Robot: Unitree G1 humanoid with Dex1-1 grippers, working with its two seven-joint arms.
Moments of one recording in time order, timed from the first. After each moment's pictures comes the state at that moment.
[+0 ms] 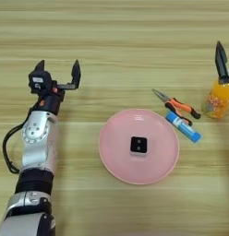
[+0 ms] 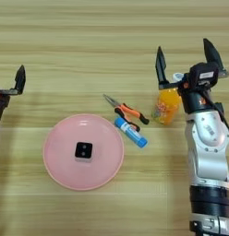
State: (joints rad) left arm -0.32 0.13 0.19 0.44 -0.24 -0.40 -0.26; right arm -0.22 -0.26 -0.19 -0.08 0.16 -0.31 0.23
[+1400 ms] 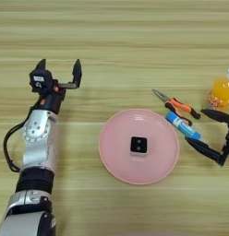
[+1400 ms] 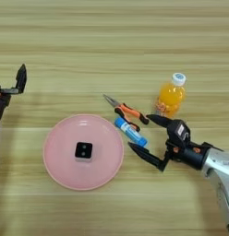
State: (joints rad) left arm -0.33 0.13 0.19 0.44 -0.24 -0.40 -0.27; right arm 0.03 -0.57 -0.03 0.10 0.37 -0.11 1.01
